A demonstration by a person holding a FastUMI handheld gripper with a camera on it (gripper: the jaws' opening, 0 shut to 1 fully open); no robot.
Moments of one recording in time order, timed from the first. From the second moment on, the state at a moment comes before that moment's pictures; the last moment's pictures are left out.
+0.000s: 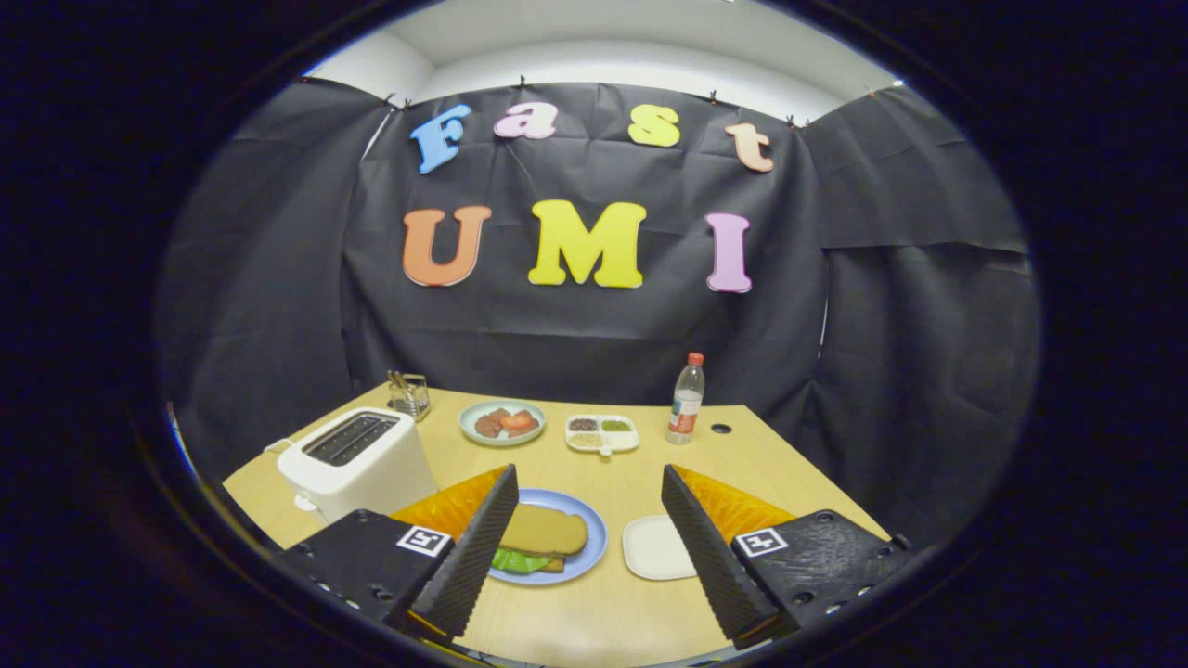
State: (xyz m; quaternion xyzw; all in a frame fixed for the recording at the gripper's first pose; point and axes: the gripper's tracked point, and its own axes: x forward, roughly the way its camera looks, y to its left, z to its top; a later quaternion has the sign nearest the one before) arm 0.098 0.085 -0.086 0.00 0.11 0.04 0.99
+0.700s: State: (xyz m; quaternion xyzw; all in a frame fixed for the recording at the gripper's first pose) arm 0.059 0.042 -0.061 0.02 0.05 0.01 1.00
